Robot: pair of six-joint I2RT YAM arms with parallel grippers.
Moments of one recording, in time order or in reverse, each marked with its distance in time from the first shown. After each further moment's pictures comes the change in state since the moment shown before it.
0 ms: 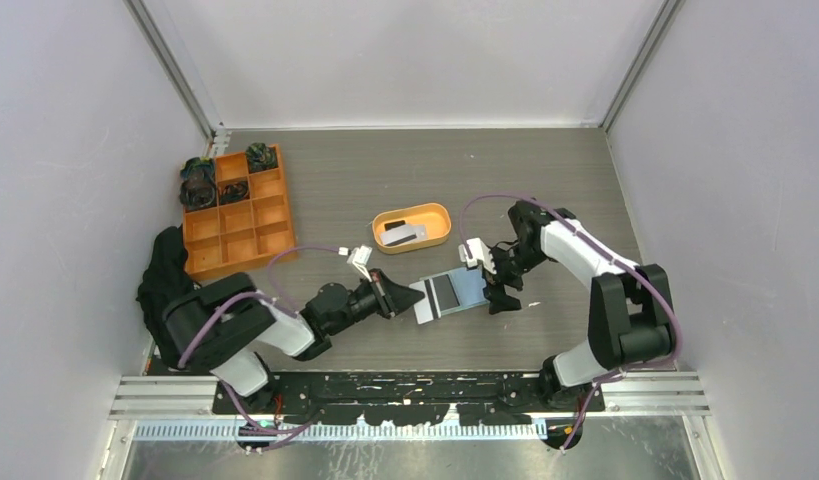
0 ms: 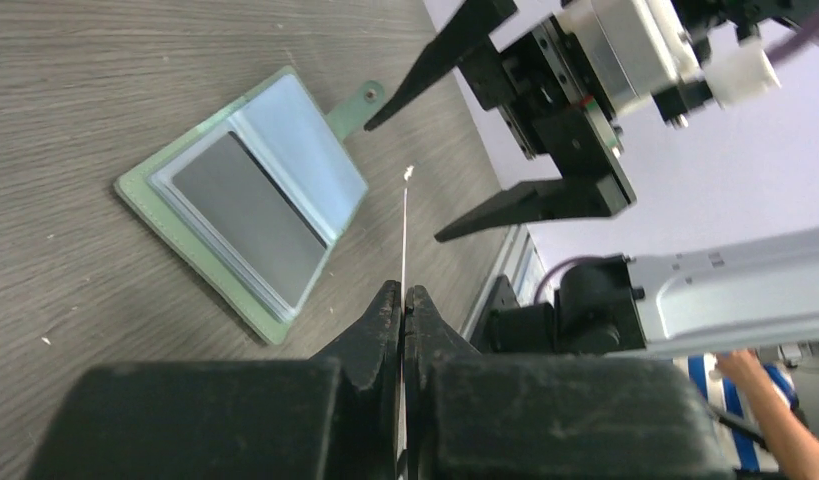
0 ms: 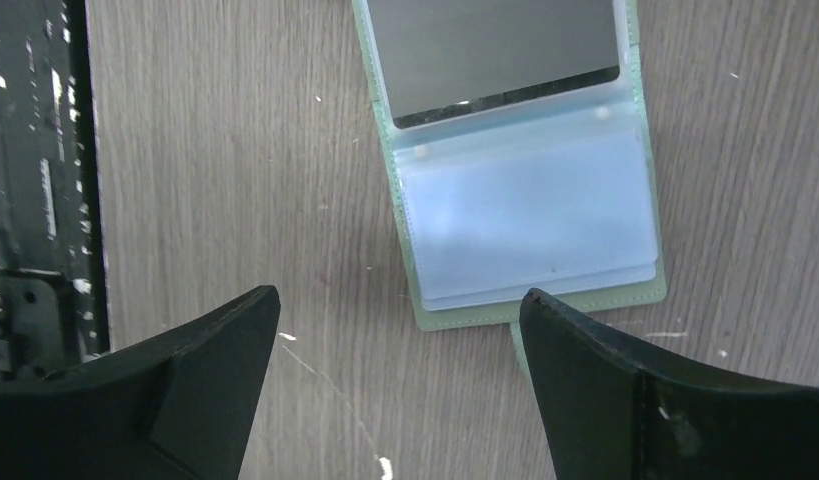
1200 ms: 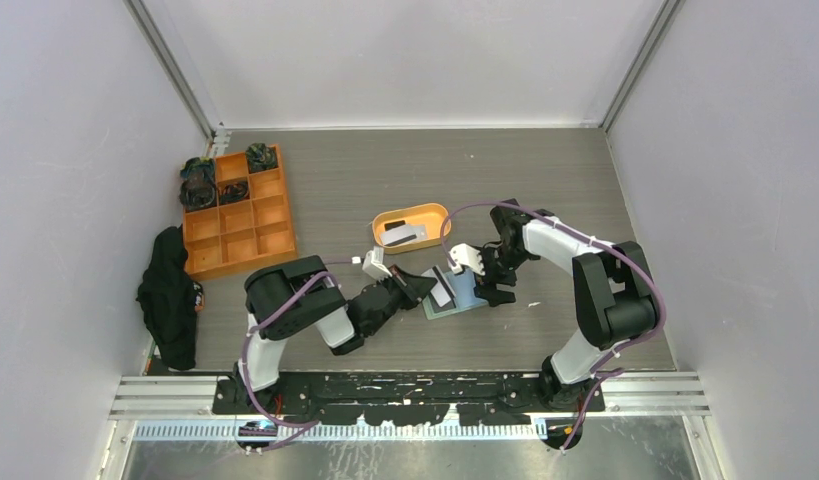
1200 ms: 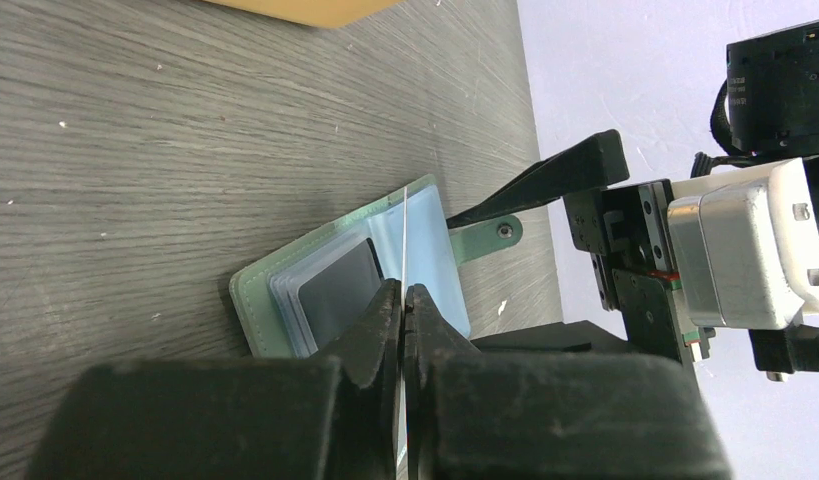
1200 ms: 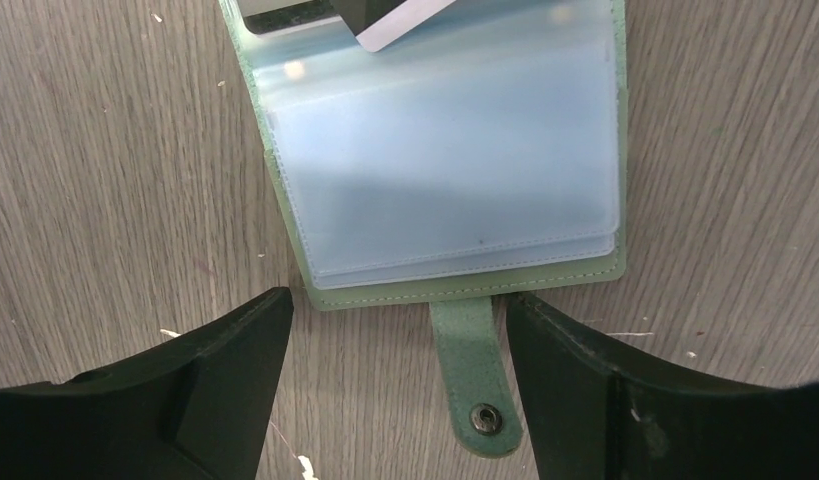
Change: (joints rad) left arm -0.095 0.457 0.242 0.093 -0.423 -0.198; right arm 0.081 0.156 0.012 0.159 0.234 0.018
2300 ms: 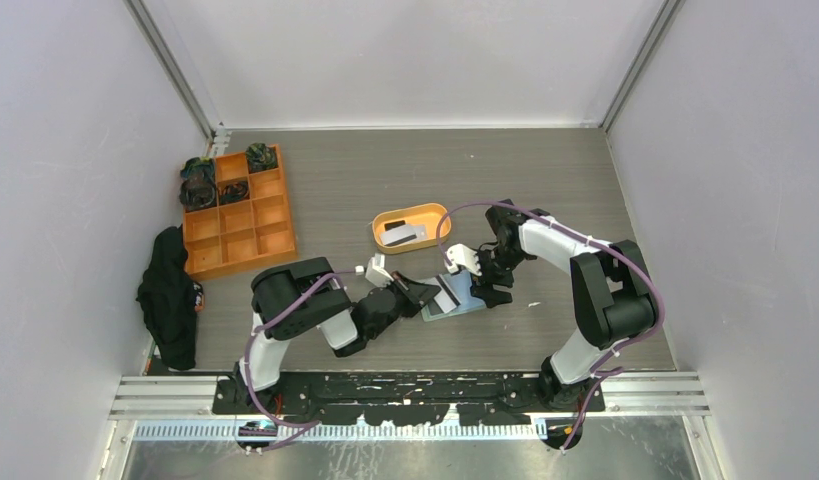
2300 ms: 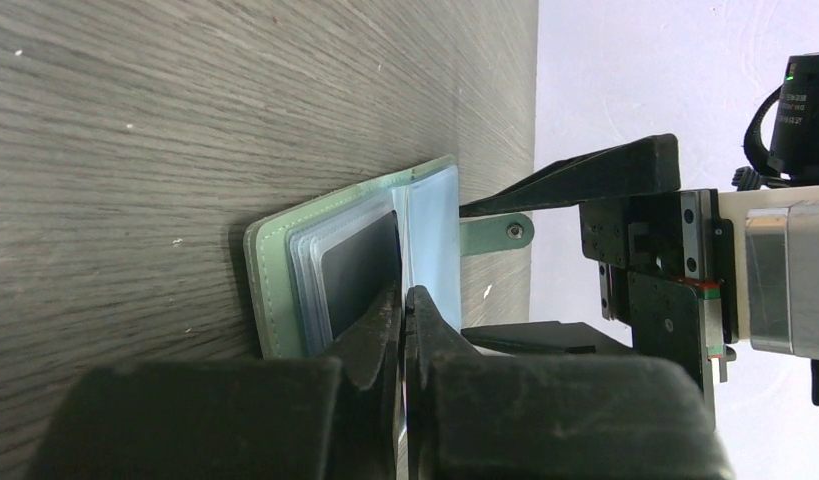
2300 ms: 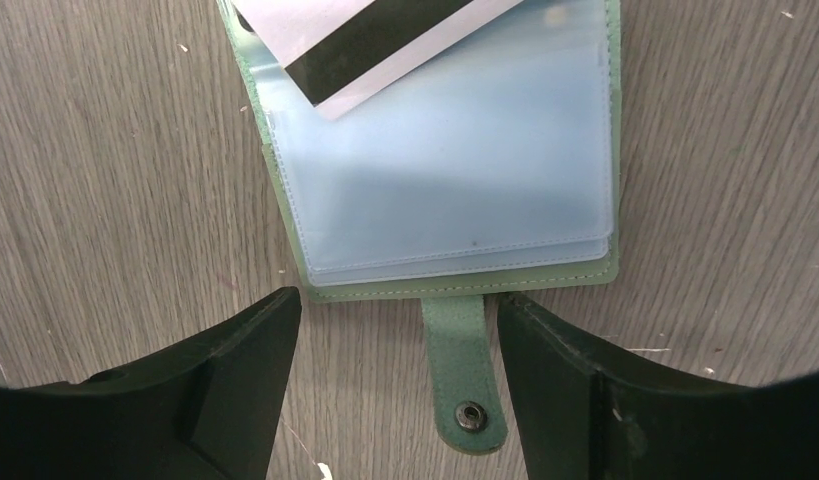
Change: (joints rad) left arm -0.026 0.035 0.013 -0.063 0.008 -0.204; right arm 0.029 0.006 0.011 -0.015 0.000 0.048
